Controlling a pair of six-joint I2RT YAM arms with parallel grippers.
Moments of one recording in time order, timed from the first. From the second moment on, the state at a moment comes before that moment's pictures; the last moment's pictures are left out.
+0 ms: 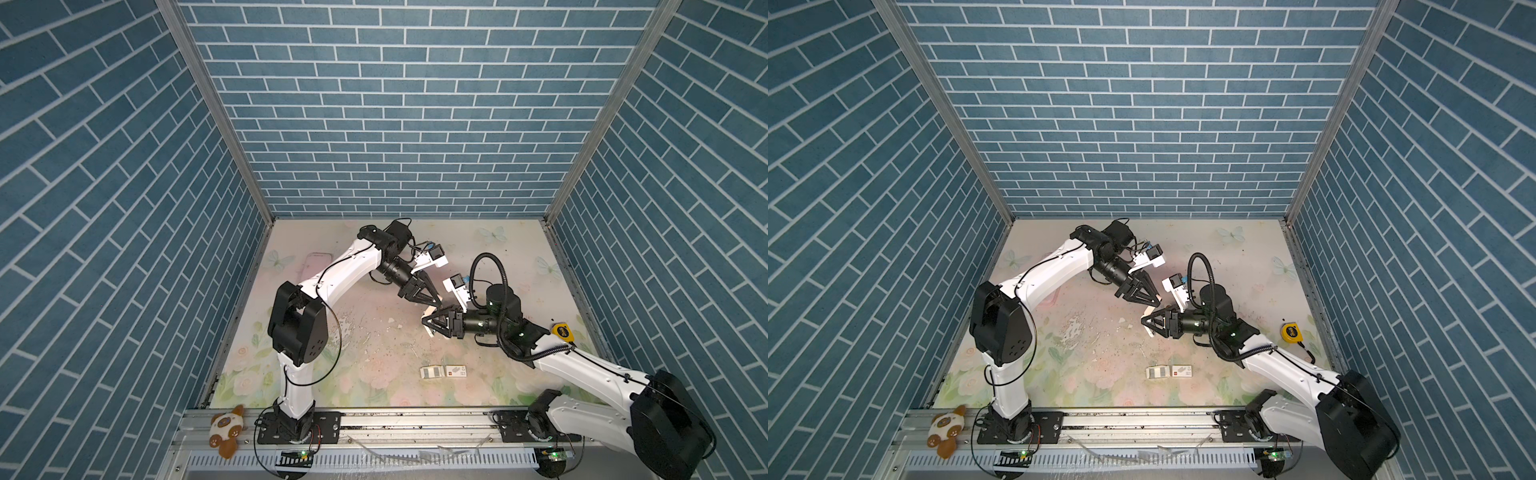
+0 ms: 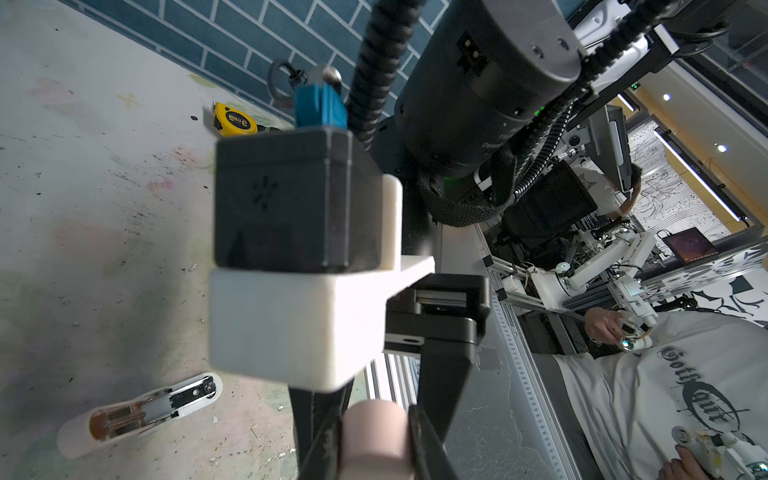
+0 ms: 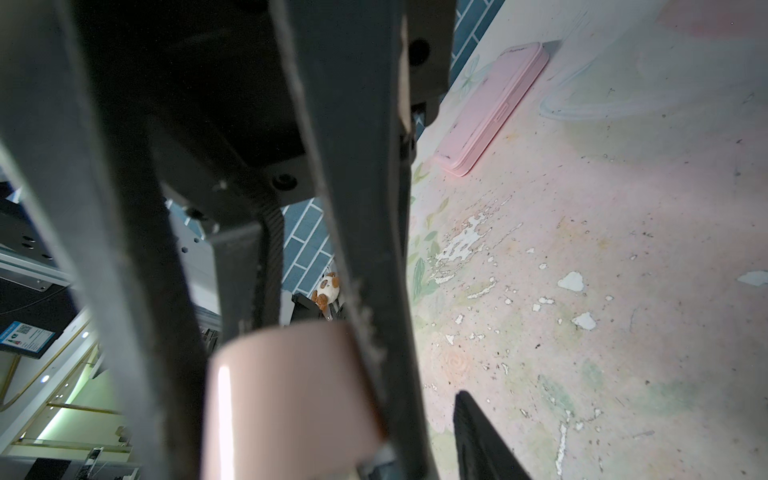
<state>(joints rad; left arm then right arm) -0.60 1.93 1.77 -1.24 1.20 0.68 0.69 1.13 0.53 0.30 -0.76 0.67</state>
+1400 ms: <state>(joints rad) -0.31 1.68 1.58 -1.00 0.86 0.49 0.70 1.20 0.73 -0.11 -0.60 0.56</state>
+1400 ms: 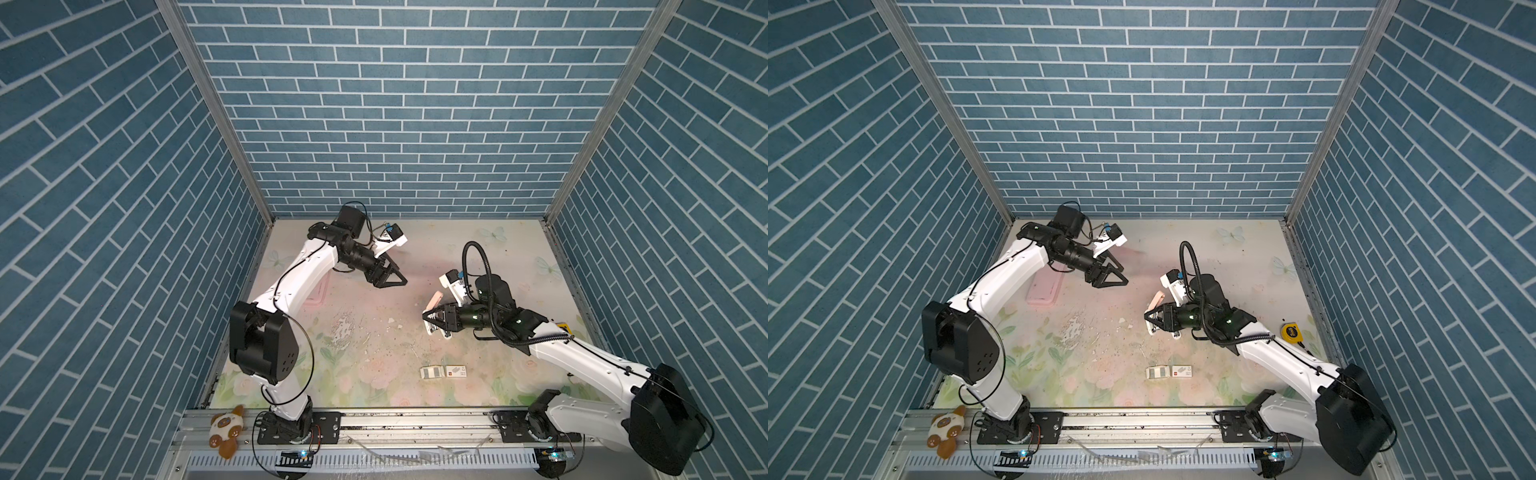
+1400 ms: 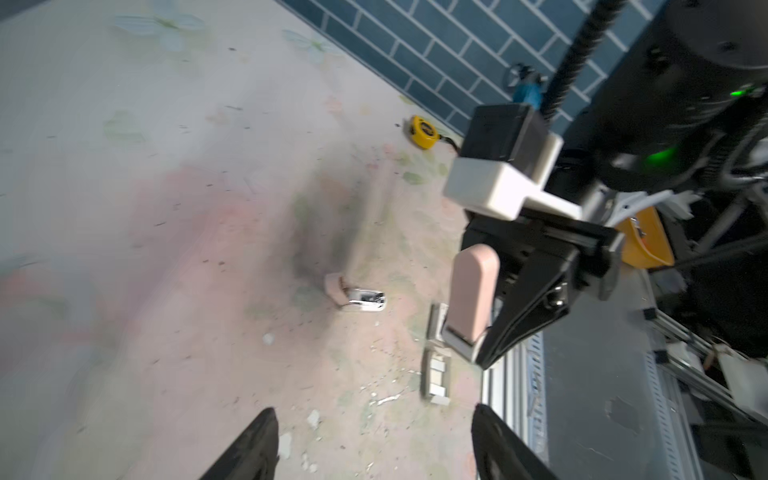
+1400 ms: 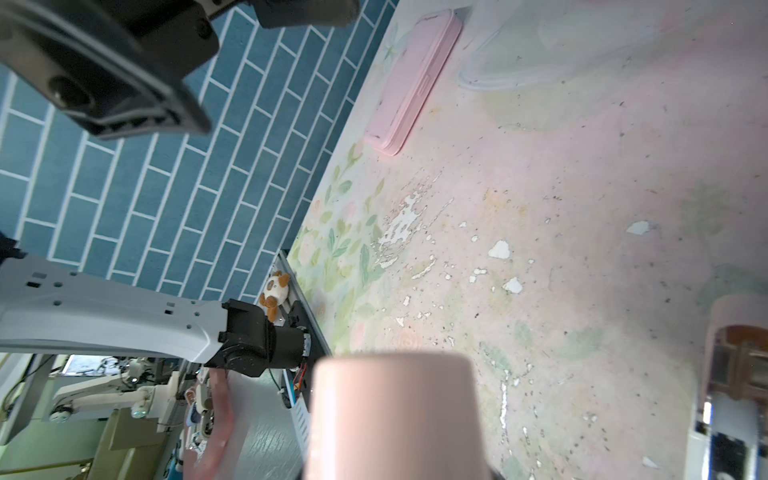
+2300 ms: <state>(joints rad) -0.19 1.54 1.41 -0.75 0.64 0.33 0.98 1.73 1.06 -0.37 -0.05 0.45</state>
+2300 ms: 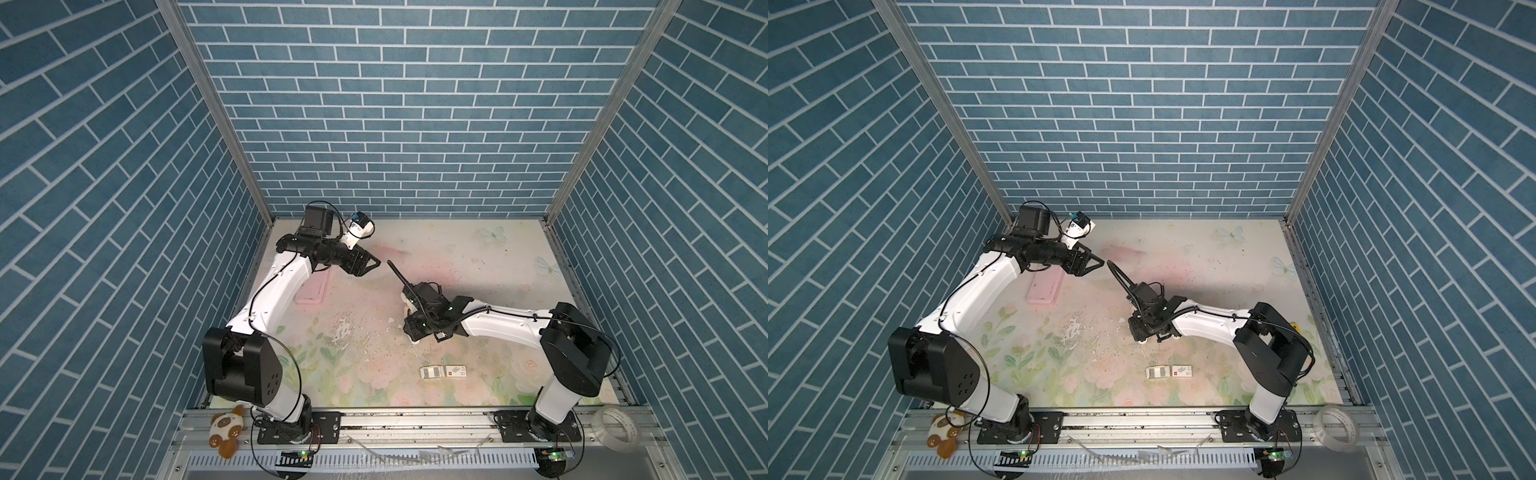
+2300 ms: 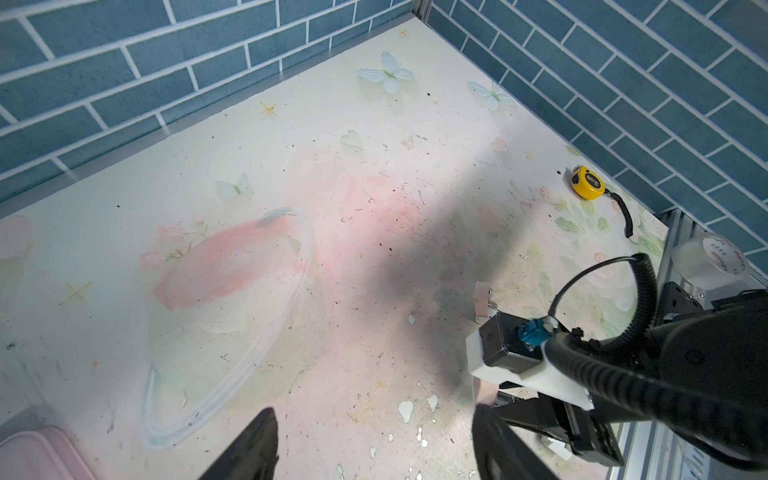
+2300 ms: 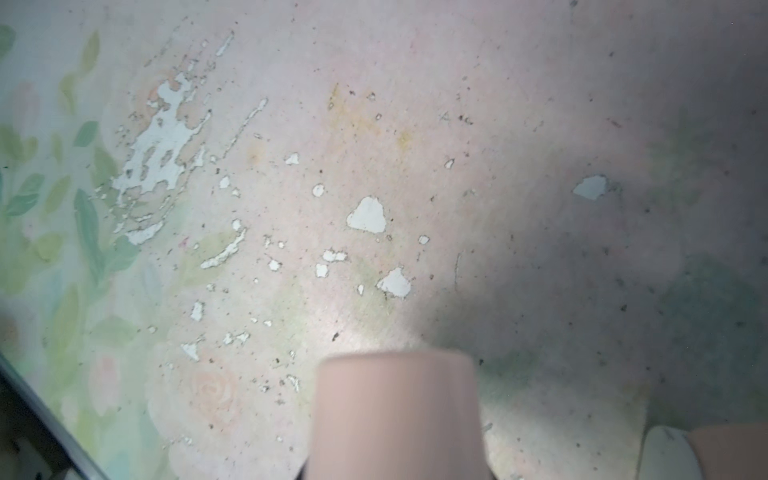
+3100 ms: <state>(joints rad) -0.19 1.51 1.33 -0.70 0.62 0.32 1.03 1.88 1.17 -0.43 0.08 0.48</state>
